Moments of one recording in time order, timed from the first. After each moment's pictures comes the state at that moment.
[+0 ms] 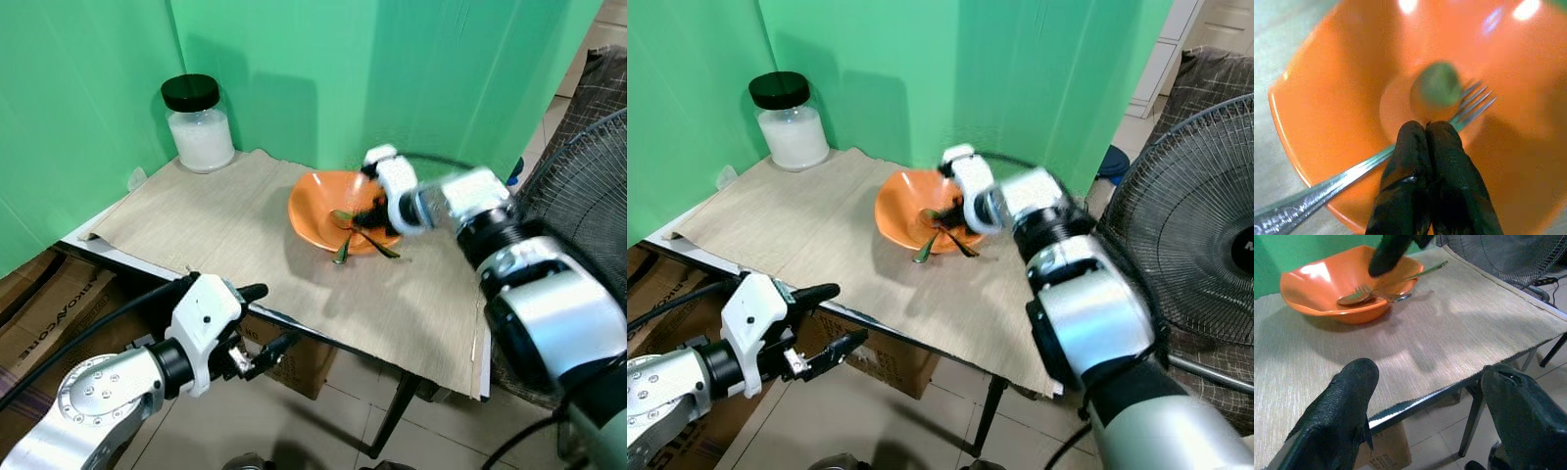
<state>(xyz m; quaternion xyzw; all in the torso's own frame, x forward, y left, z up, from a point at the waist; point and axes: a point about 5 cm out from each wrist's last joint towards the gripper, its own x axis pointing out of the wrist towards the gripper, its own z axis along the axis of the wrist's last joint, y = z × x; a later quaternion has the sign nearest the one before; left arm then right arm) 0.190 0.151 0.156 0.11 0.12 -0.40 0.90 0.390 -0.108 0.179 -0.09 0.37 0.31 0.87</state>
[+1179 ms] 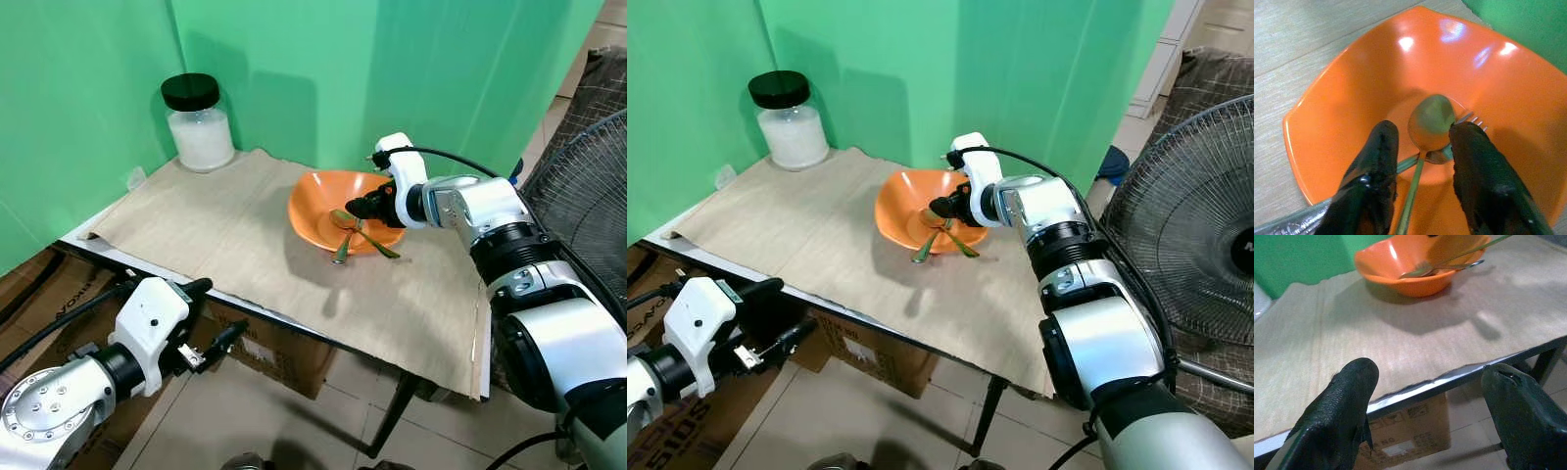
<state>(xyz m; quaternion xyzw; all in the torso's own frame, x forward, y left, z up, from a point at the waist) 0.185 0.195 0.151 0.15 0.12 -0.32 0.93 0.387 -0.113 0.176 -0.07 0.30 0.32 0.89</state>
